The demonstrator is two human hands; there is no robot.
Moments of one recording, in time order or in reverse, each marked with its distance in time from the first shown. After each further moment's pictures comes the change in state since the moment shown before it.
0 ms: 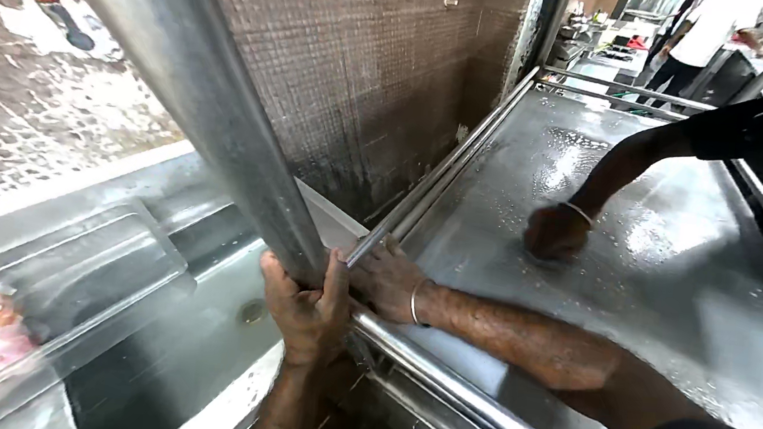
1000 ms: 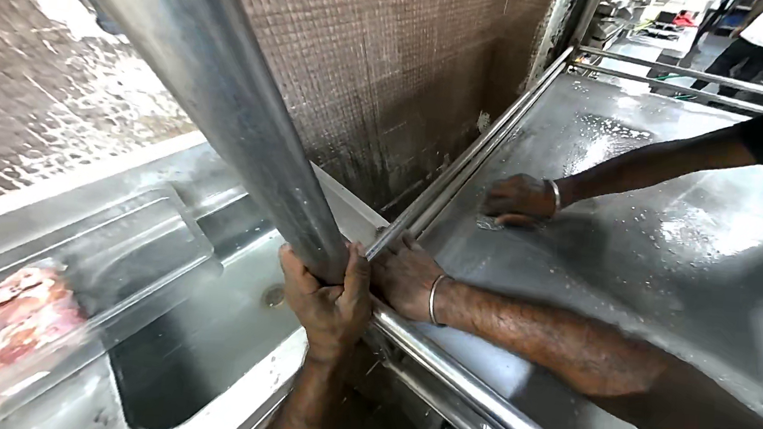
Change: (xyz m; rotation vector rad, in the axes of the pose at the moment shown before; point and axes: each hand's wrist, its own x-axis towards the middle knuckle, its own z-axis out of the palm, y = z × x) left_hand -0.006 -0.002 0.002 -0.077 0.044 0.026; right_hand -0.003 -0.013 -0.011 -0.037 -0.078 0.025
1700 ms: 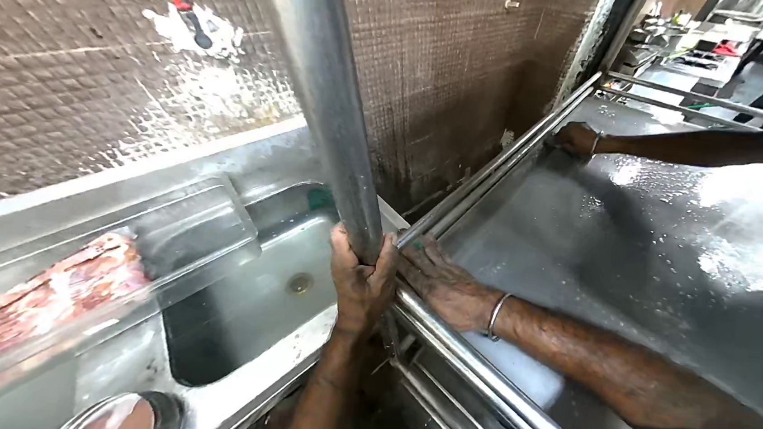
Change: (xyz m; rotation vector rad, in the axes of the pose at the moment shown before) left_hand -0.007 0.008 -0.007 0.085 -0.095 -0.134; right_hand -0.043 0.012 0.007 0.125 0.053 -0.110
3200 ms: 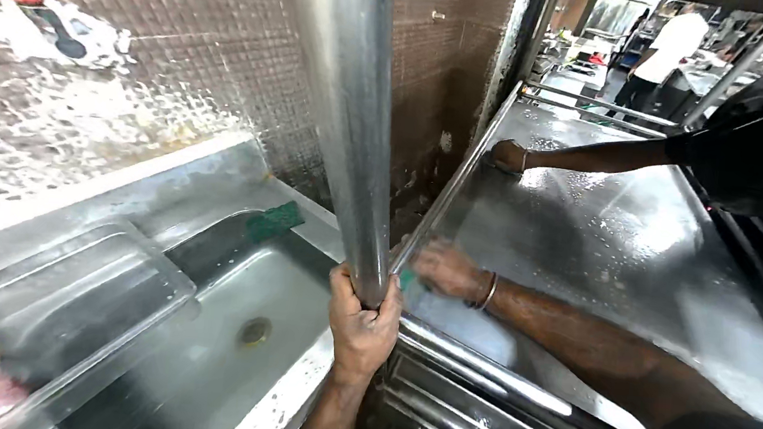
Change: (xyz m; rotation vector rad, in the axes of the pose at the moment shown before) left_hand 0.011 -0.013 -0.003 -0.228 -0.086 0.003; right_hand 0.022 0.070 0.009 -0.220 0.342 0.003
